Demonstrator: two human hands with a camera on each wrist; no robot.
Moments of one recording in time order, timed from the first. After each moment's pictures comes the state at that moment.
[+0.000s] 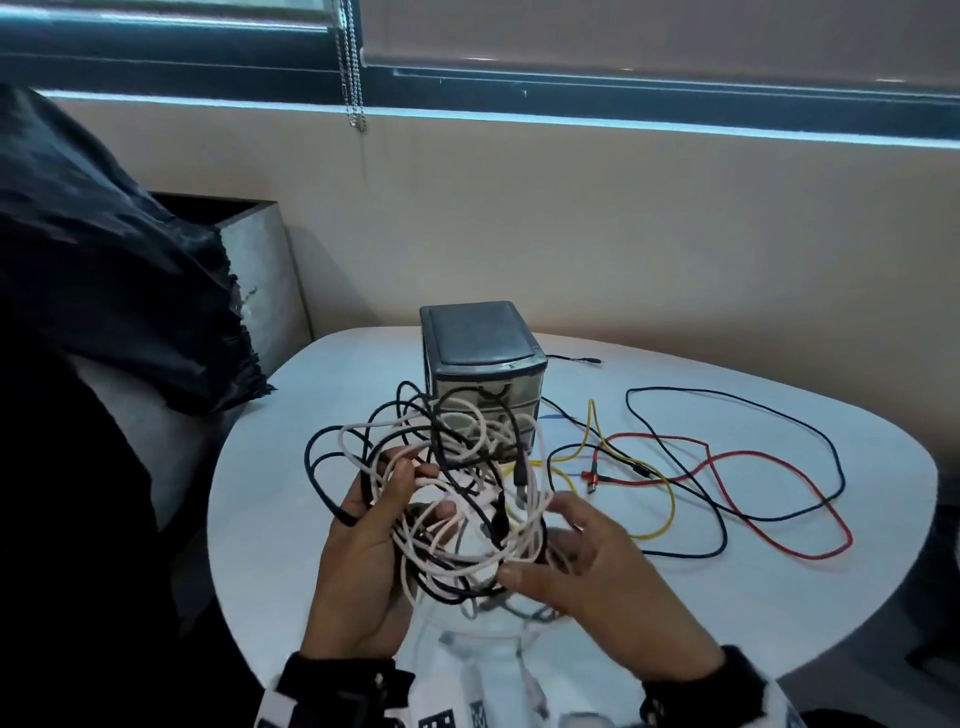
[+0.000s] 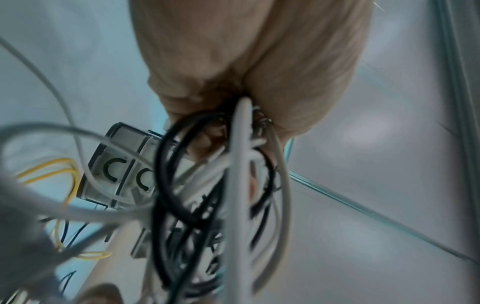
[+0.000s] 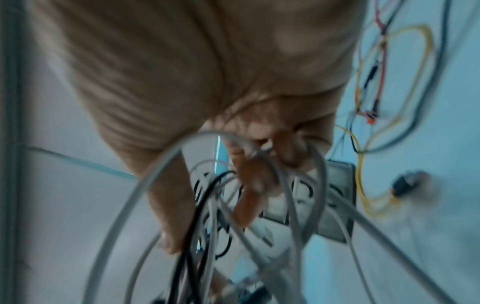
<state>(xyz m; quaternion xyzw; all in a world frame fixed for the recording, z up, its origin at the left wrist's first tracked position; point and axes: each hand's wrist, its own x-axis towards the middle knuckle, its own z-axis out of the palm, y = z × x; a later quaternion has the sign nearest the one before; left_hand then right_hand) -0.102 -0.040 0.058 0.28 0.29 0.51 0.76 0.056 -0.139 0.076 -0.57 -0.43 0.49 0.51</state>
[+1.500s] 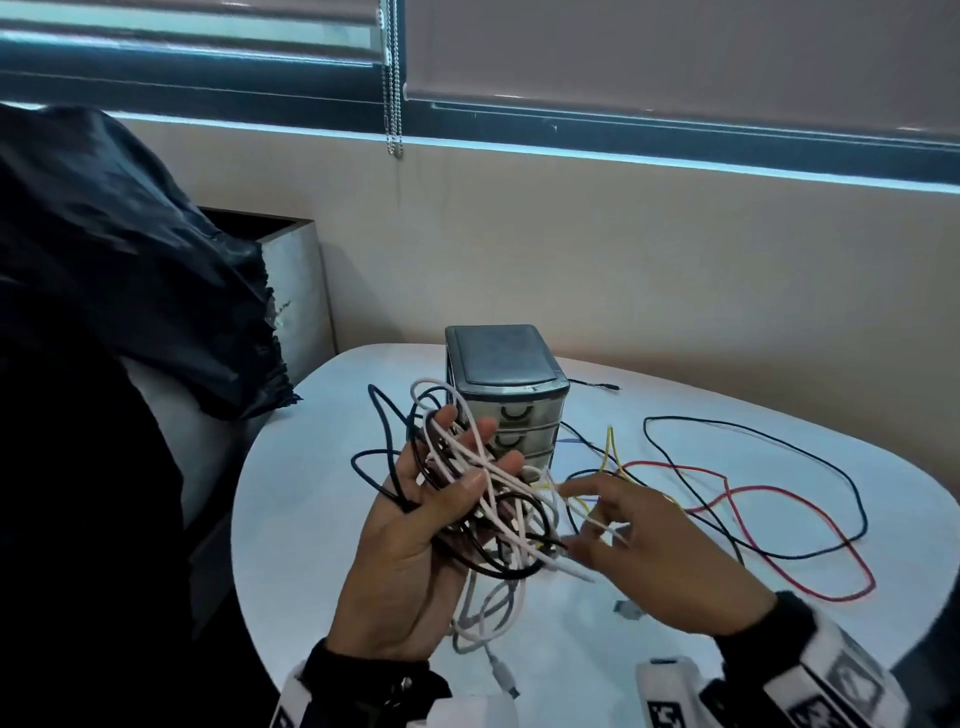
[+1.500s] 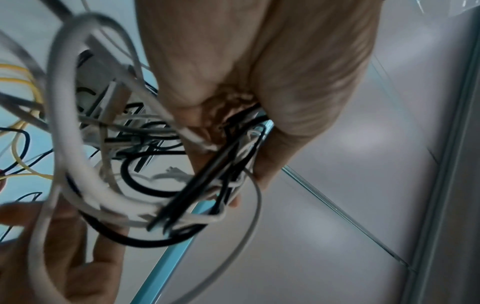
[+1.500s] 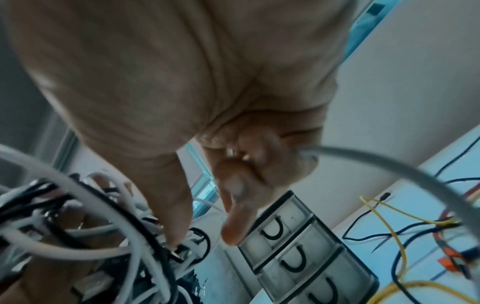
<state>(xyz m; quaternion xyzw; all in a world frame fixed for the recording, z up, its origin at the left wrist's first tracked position) -0.098 -0.061 0.112 0.27 0.15 0.49 0.81 0.093 -0.120 0.103 -0.71 -0.59 0.26 0.29</state>
